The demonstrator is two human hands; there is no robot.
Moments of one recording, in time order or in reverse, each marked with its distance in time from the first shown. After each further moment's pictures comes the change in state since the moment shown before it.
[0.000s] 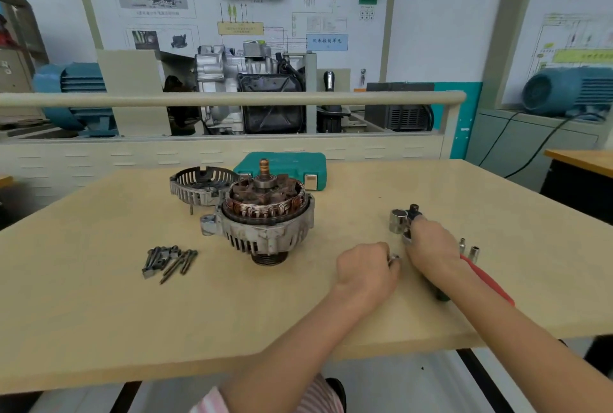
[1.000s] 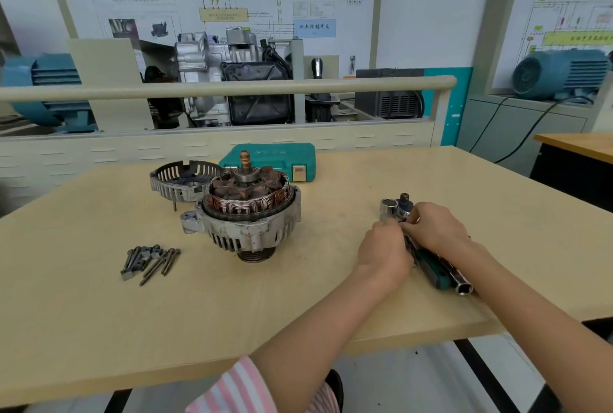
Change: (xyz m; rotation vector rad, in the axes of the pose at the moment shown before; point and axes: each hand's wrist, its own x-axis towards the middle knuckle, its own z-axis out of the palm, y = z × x) left_hand 0.022 0.038 0.009 -0.199 -0.078 -0.049; right_hand 0.022 0.030 -0.001 0.200 -0.019 0.010
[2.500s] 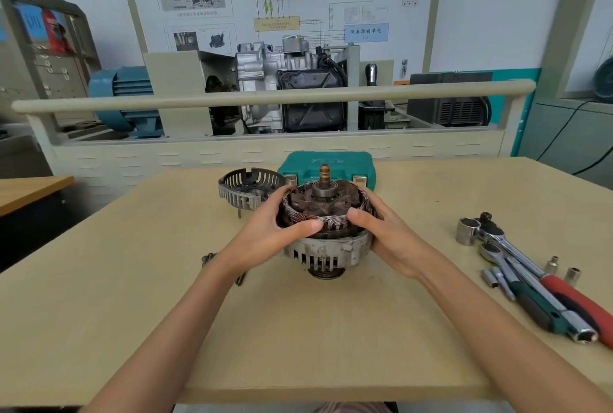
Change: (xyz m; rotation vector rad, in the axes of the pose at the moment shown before) left_hand -0.056 -0.186 -0.186 -0.481 0.139 0.051; right_hand -0.030 -0.155 0.047 1.345 -0.641 -0.385
